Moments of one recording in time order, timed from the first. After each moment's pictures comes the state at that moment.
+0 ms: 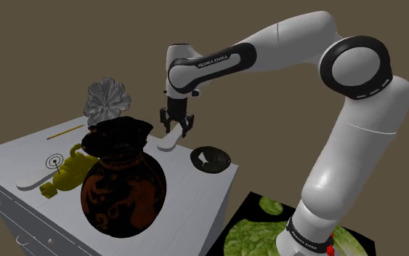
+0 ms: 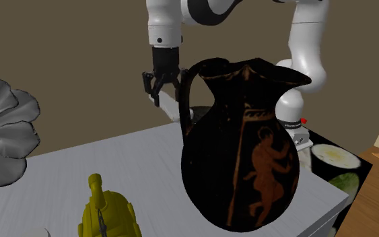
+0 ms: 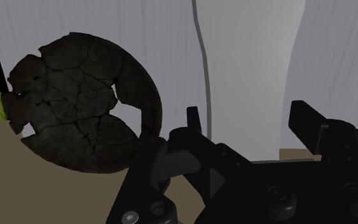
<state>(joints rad) -0.21 0.02 0.33 -1.98 0.00 2.01 1.39</state>
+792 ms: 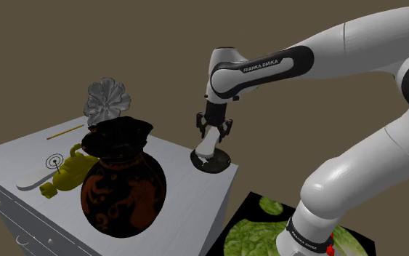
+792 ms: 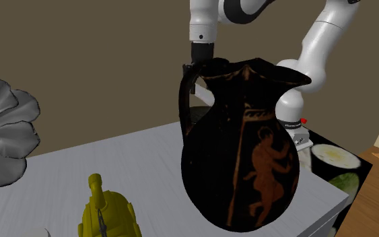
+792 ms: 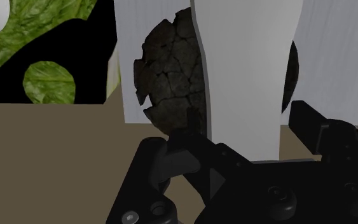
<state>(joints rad) -0.24 -0.42 0.22 -2.42 0.11 2.02 1.18</state>
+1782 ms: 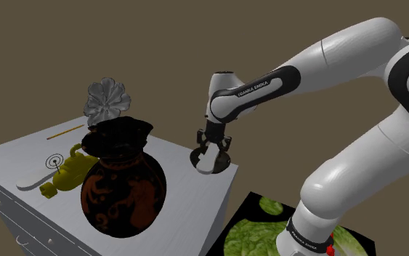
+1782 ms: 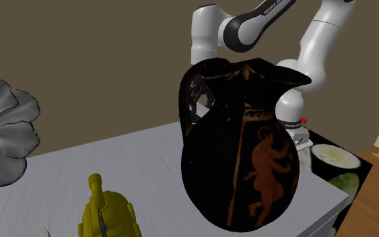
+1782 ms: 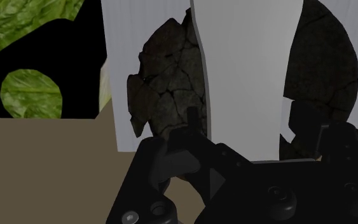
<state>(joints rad) -0.24 -0.36 0.23 -2.56 0.12 2.23 1.17</state>
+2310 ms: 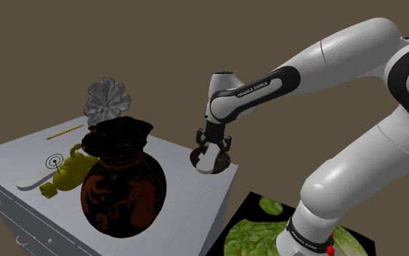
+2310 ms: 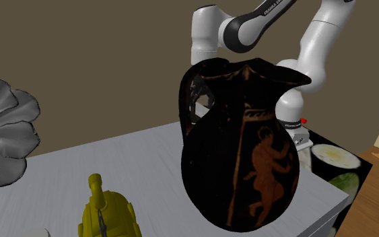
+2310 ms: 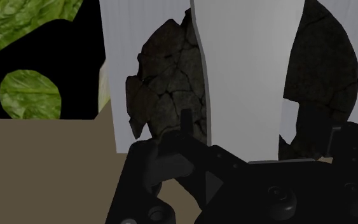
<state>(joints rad) -0.24 -0.35 0.23 -2.57 0.12 2.23 1.17</state>
